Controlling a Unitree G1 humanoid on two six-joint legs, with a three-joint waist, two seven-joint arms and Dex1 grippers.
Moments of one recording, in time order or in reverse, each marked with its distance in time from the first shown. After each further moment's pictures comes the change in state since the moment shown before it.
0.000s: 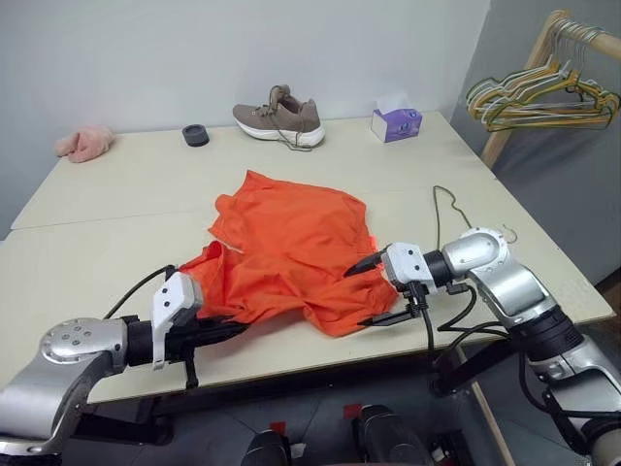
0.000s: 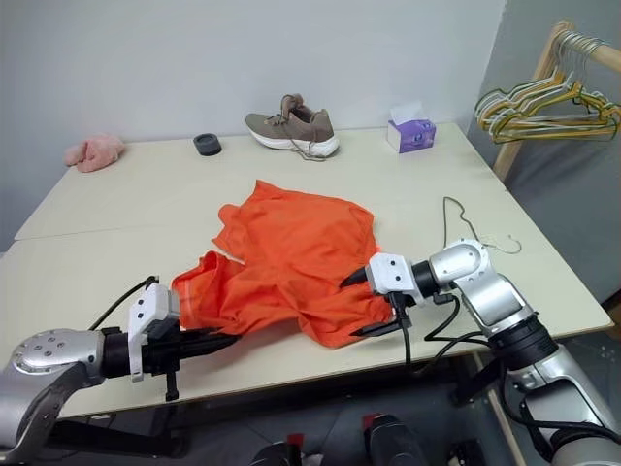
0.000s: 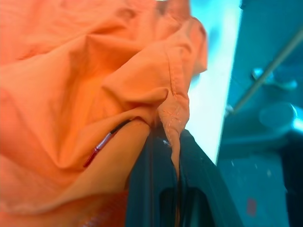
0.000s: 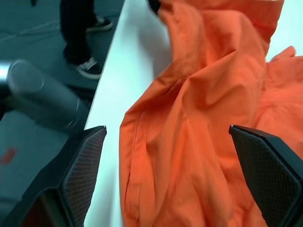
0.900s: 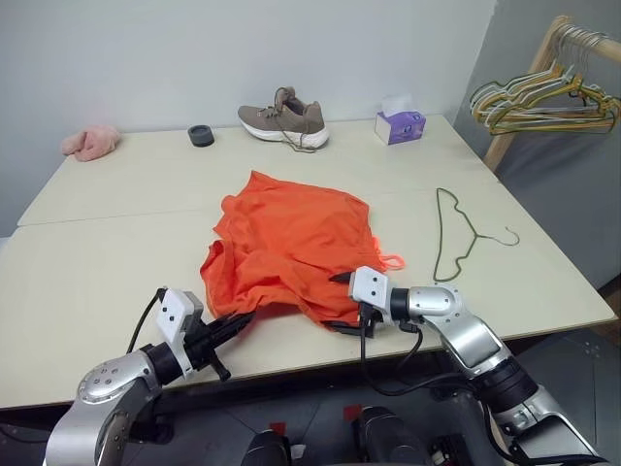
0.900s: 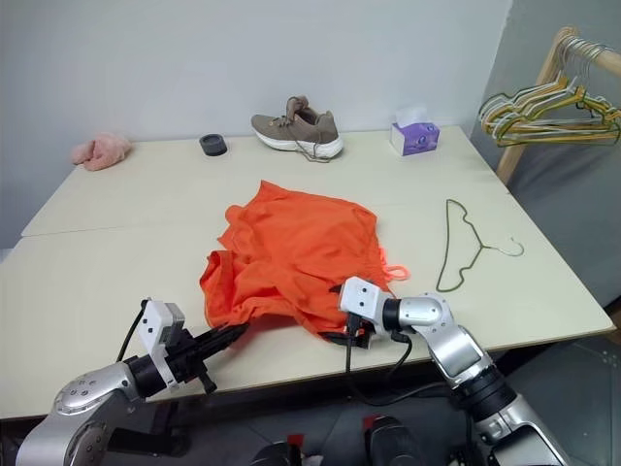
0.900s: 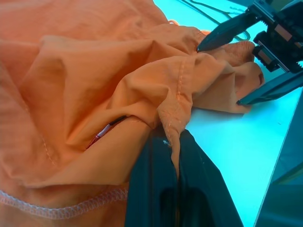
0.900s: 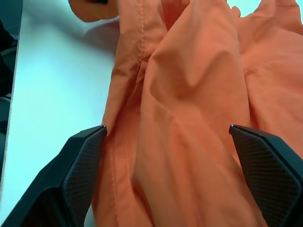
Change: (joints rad) left arm 0.078 -0.264 -0.002 0.007 0.011 -0.099 0.236; right arm 0.211 0.209 0.034 -0.021 -0.178 0.058 -0.430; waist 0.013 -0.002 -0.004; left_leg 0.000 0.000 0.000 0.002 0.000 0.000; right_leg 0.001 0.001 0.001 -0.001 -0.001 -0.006
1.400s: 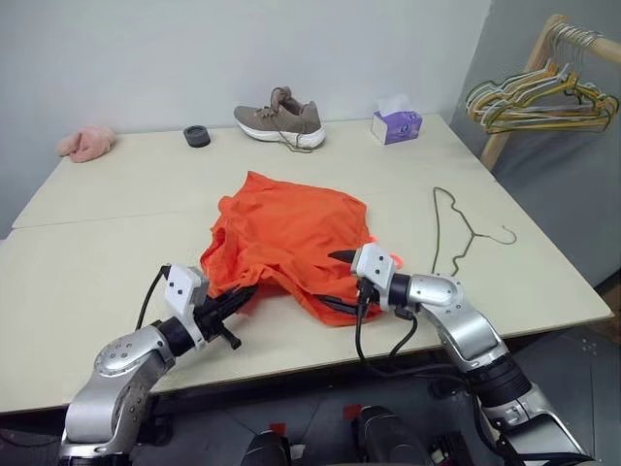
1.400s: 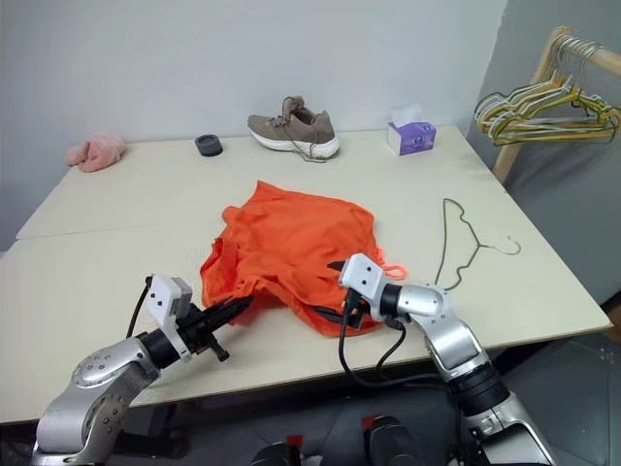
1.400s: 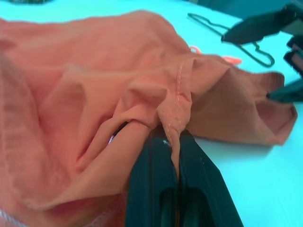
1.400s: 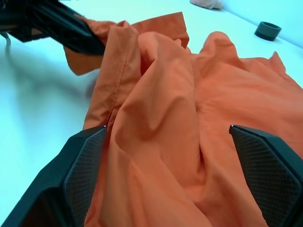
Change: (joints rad) left arm -0.143 -0.029 -0.026 0.049 0.010 0.018 0.096; right arm -0.015 0.063 -0.080 -0.026 0.038 0.022 -0.085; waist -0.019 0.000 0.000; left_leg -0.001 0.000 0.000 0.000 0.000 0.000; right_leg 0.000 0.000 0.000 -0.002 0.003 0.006
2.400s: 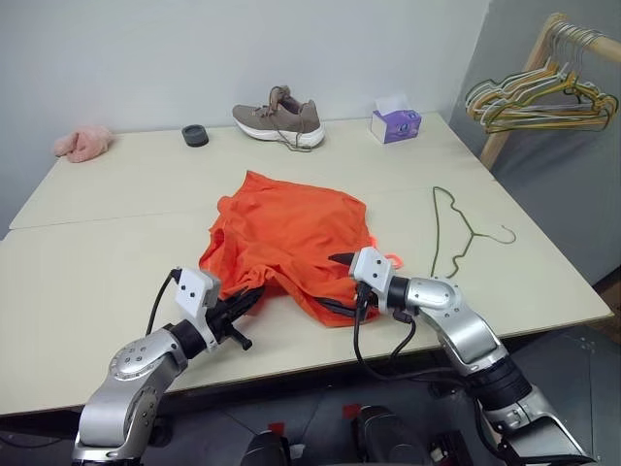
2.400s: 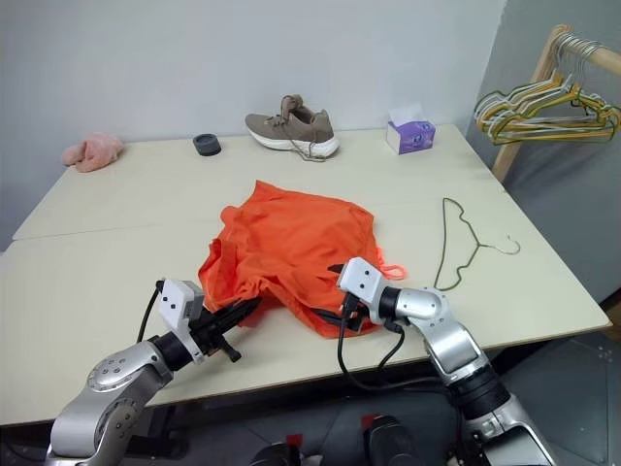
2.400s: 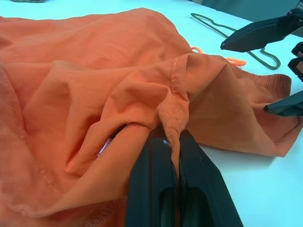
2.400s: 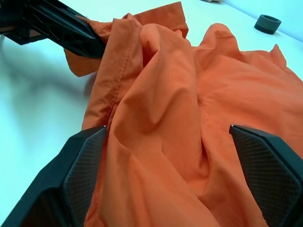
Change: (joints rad) left arm 0.019 -0.033 -0.049 -0.030 0.013 0.002 0.084; right arm 0.014 -0.008 0.024 -0.014 -0.004 0.001 -0.019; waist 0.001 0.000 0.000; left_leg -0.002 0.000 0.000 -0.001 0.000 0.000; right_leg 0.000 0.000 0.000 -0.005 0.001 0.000
